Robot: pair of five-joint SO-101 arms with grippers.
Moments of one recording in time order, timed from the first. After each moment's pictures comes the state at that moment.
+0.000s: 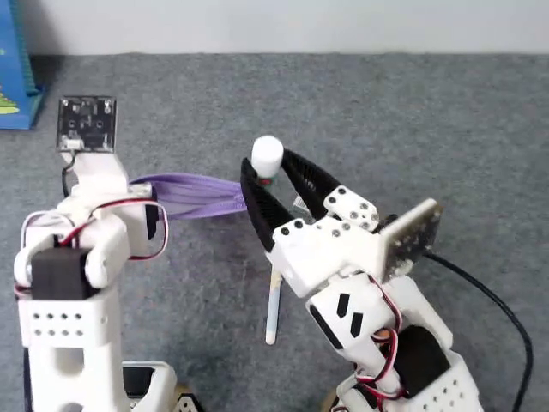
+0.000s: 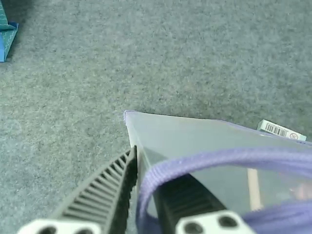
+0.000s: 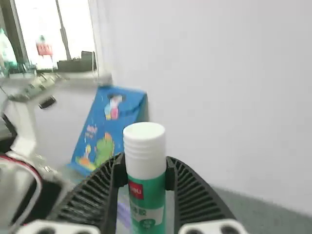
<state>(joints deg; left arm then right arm) -4.2 -43.6 21.7 81.5 5.5 -37.4 -71.4 47.2 23.8 -8.0</state>
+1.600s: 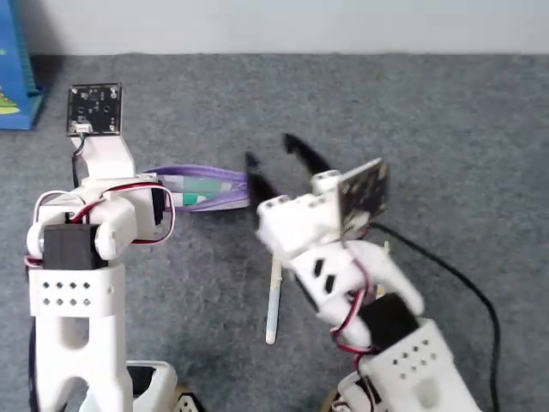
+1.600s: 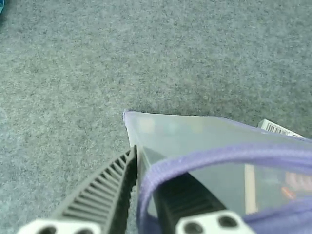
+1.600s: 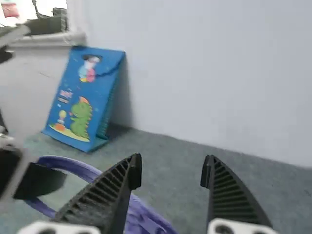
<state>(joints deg) -3.7 -37.8 20.7 80.1 8.6 -31.4 -60.7 48.5 27.3 -8.1</state>
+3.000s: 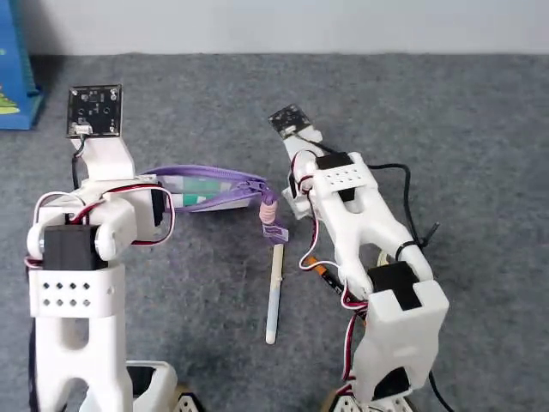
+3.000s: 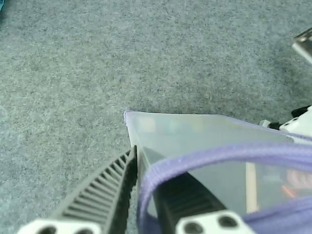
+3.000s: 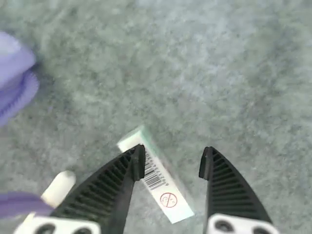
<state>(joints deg) -3.8 -37.8 21.5 80.1 8.6 -16.9 20.8 6.2 54.7 16.6</state>
